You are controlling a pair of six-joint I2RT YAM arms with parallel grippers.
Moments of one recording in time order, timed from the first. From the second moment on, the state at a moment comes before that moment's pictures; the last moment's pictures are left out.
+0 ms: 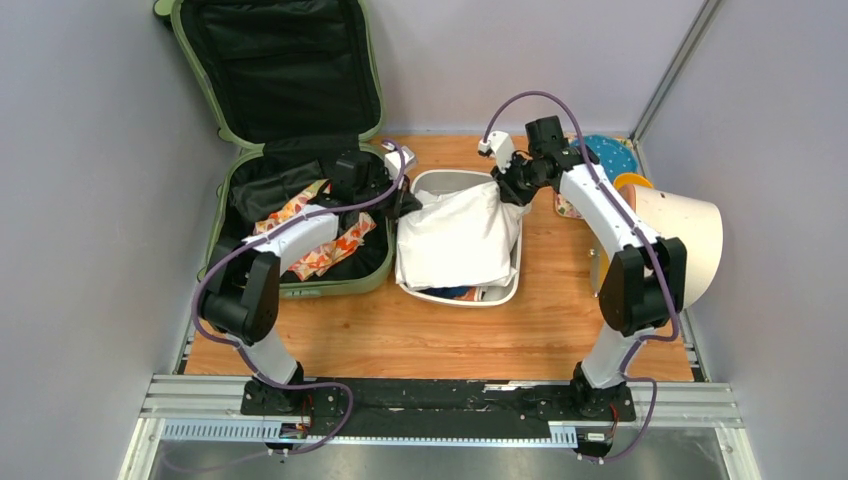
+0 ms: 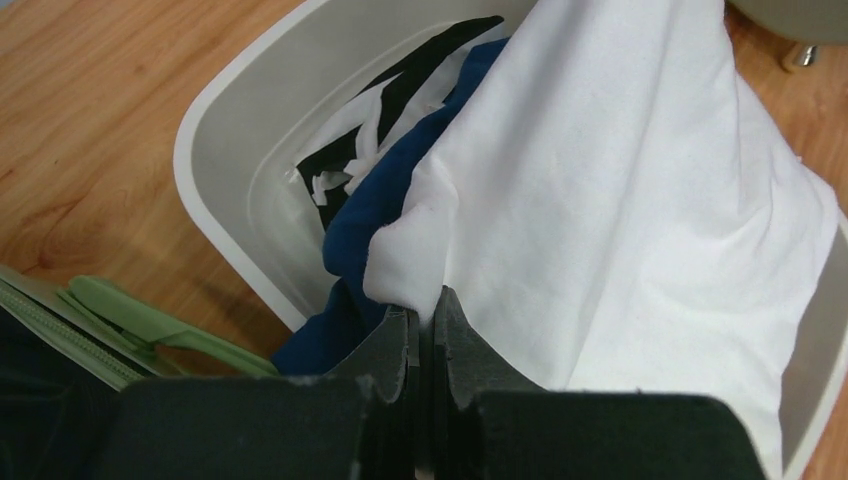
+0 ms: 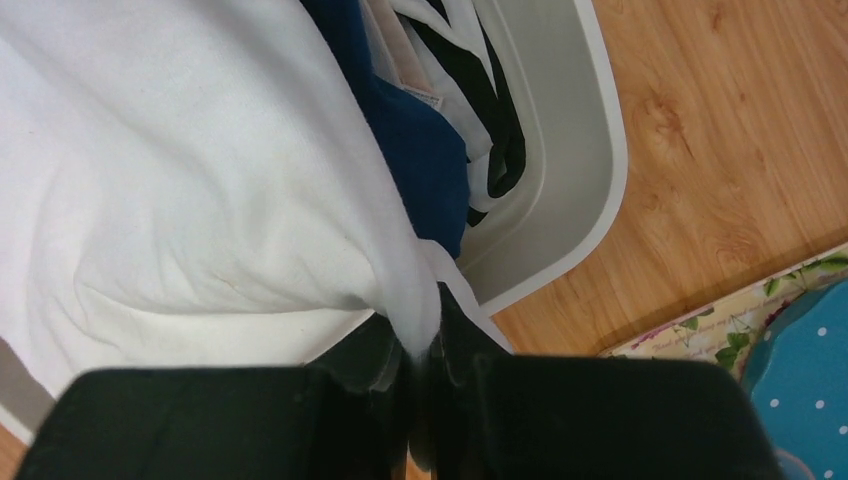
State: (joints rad) left arm -0.40 1.66 1.12 0.07 0.61 0.13; right arm 0.26 1.72 1.57 -0.77 -0.39 -0.63
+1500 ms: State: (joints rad) left arm 0.41 1.84 1.49 -0.89 0.61 0.62; right arm 0.36 1.89 1.91 -0.85 -0.65 -0.36
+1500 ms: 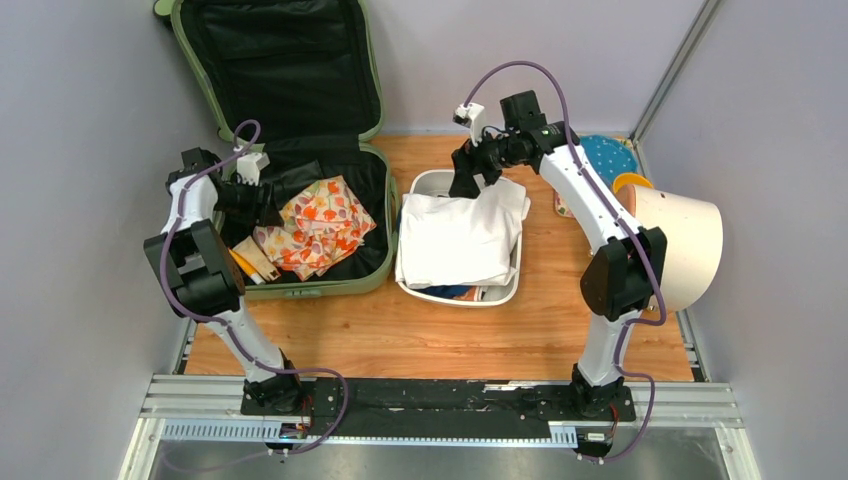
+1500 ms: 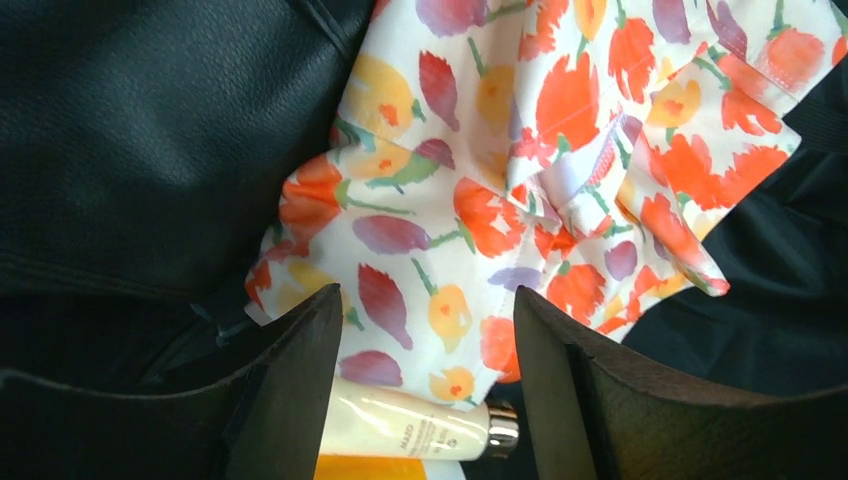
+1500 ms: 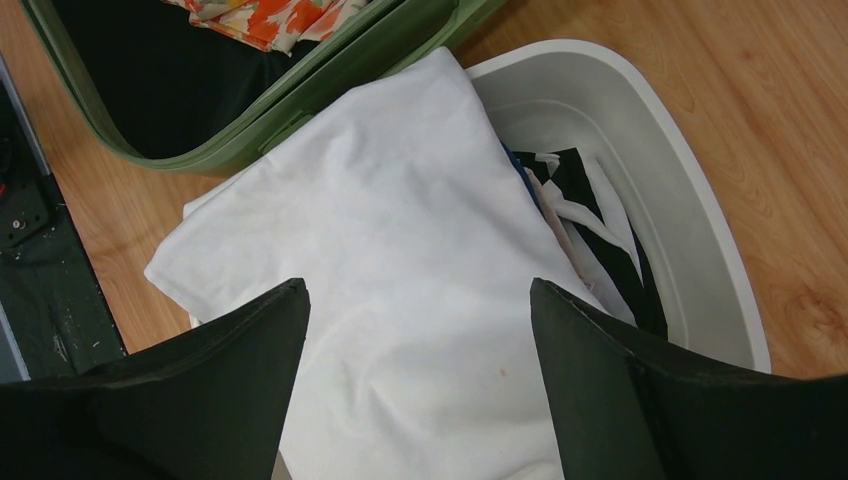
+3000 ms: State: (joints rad) left arm 0.18 1.94 1.46 -0.59 0.61 0.77; right arm 0.36 1.92 1.97 -0.82 -0.66 -0.33
